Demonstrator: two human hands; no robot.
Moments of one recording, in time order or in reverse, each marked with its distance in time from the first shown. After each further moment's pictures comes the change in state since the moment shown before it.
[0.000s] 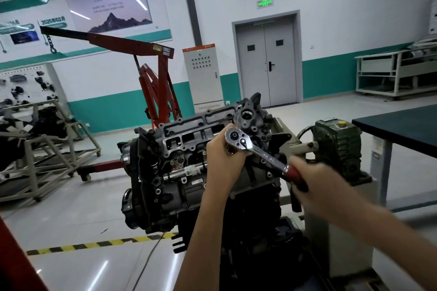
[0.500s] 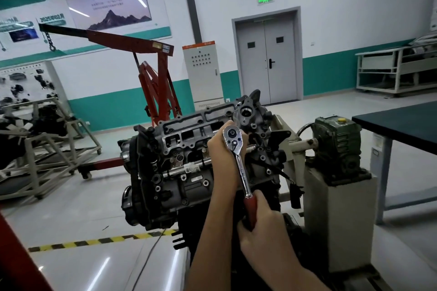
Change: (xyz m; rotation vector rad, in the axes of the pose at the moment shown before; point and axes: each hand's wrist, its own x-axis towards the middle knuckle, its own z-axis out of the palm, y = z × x) left_hand 0.003 -0.003 0.018 -0.214 0.148 -0.124; right_hand -0.033 -0.087 0.079 0.537 0.102 0.272
